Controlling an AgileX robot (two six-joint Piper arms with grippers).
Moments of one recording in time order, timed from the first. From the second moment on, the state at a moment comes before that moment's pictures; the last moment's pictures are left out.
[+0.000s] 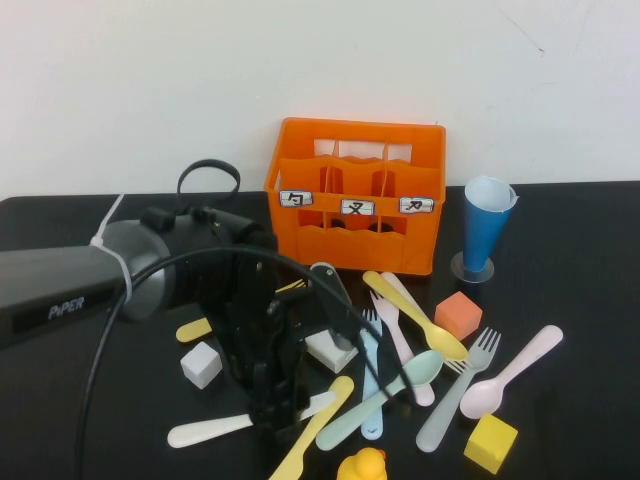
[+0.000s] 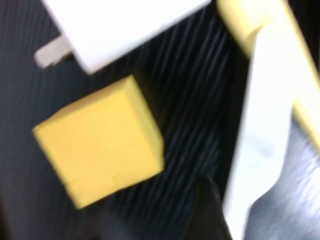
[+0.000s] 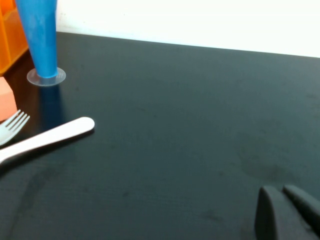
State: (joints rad) right arm -0.06 -0.01 0.02 -0.06 0.42 -0.08; left arm -0.56 1.87 -1.19 -0.11 0.83 0.68
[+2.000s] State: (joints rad) right arm -0.06 -0.01 0.02 -0.06 0.42 -0.08; left arm -0.72 2.11 -1.62 -0.11 0.87 0.49
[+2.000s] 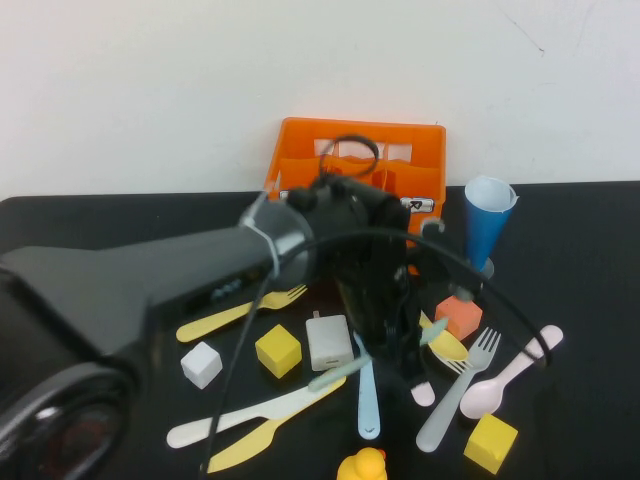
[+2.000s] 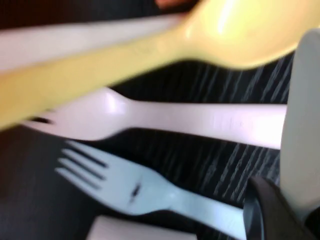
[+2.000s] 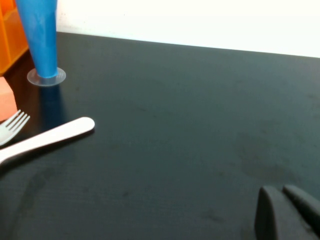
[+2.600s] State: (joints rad) right arm -0.06 -0.01 0.02 -0.06 0.42 -0.08; left arm -0.62 1.62 -1.38 -0.31 0.63 0.52
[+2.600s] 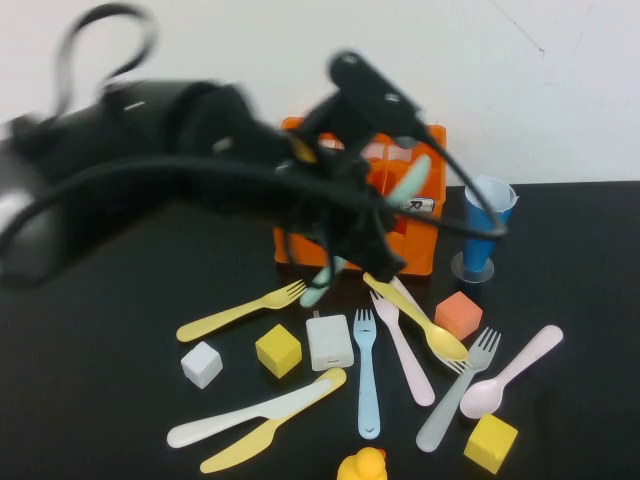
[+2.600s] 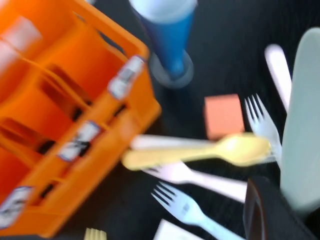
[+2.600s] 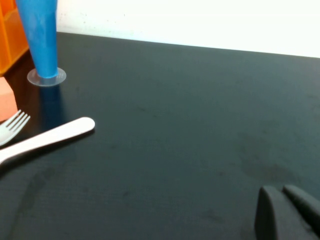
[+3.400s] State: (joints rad) right arm -0.06 -0.01 0.02 -0.06 0.42 -0.08; left arm -0.57 1.56 -0.87 -0.45 -0.83 0.18
